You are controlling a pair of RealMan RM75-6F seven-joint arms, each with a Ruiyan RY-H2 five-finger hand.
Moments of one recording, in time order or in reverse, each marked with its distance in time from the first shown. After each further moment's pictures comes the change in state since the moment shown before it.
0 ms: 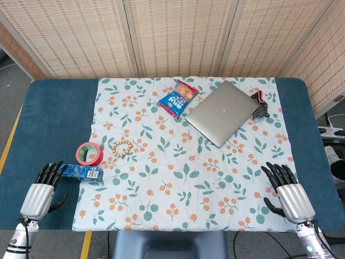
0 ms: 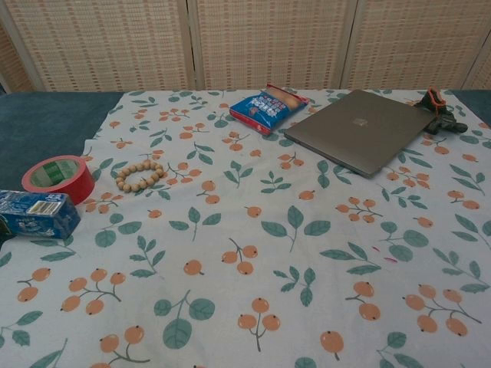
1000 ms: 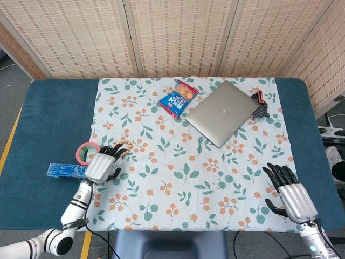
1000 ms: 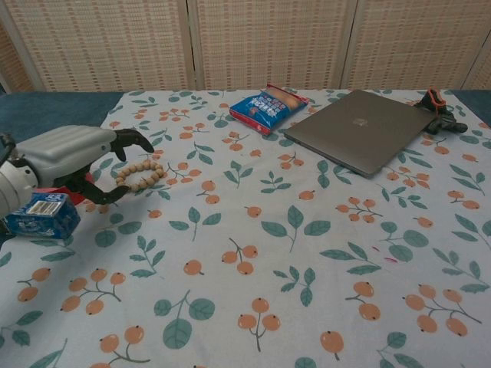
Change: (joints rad) left arm -0.388 -0.259 -0.237 -0.041 -0.290 -0.461 0.437; right arm 0.009 0.046 -0.003 -0.016 0.008 -0.027 0.065
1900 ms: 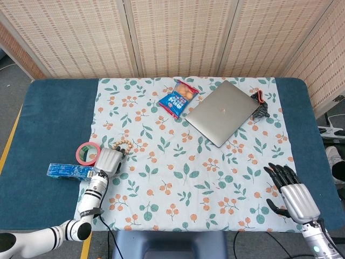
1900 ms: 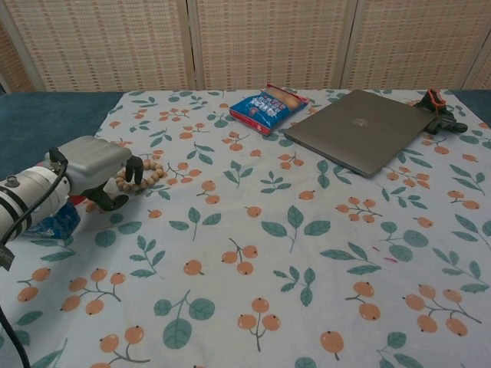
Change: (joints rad) left arm -0.107 -0.133 0.006 0.181 -0.239 -0.015 0.320; right arm 0.000 0.025 -0.006 -0.005 -0.015 -0.002 0.039
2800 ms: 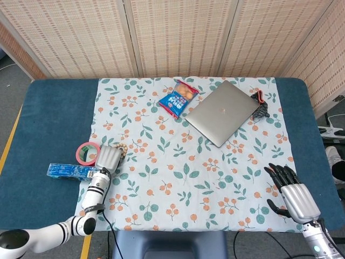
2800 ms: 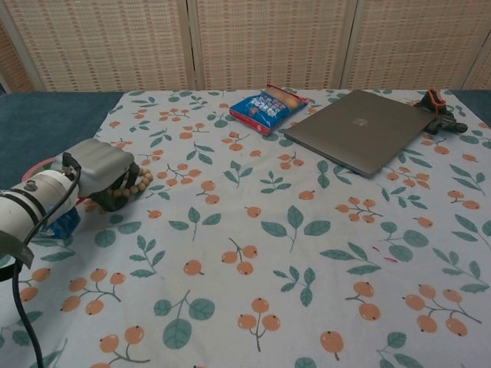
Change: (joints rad) left arm -0.047 -0.082 0.019 0.166 -0.036 0.002 0.026; right arm 0.004 0.009 0.000 -0.007 0.012 -0.017 0.000
